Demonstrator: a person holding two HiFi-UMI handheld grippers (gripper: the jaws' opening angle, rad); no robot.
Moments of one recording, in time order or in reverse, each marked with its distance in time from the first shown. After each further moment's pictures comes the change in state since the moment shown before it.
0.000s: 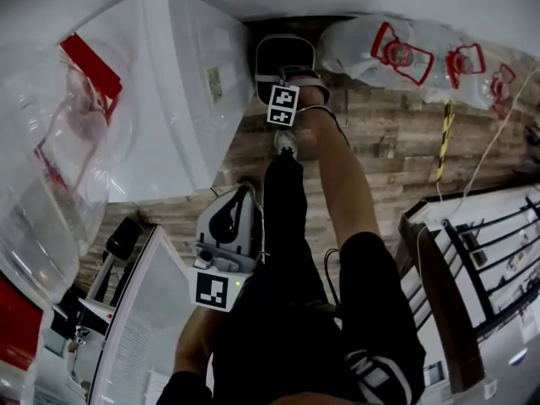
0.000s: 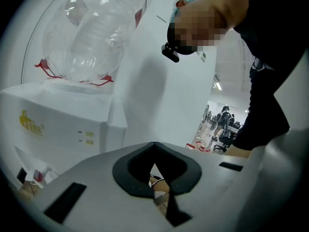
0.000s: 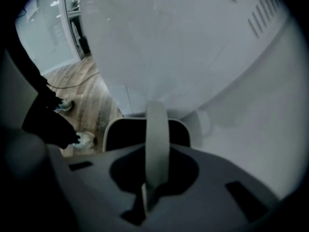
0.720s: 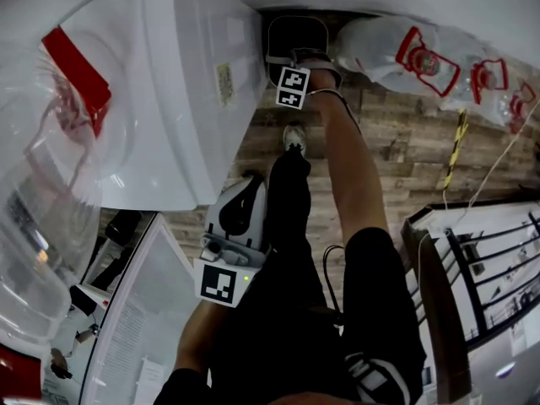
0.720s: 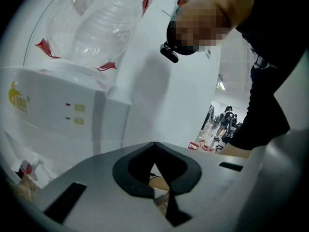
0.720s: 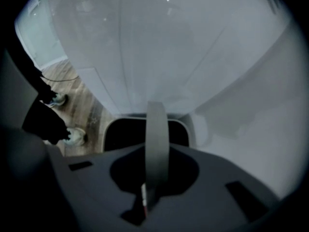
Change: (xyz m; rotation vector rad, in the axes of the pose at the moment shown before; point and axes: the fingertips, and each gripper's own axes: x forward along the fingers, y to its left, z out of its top) left arm 0.029 0.012 -0.022 -0.025 0.020 0.021; right arm 0.045 -0.028 0.002 -0.038 0.016 -0.012
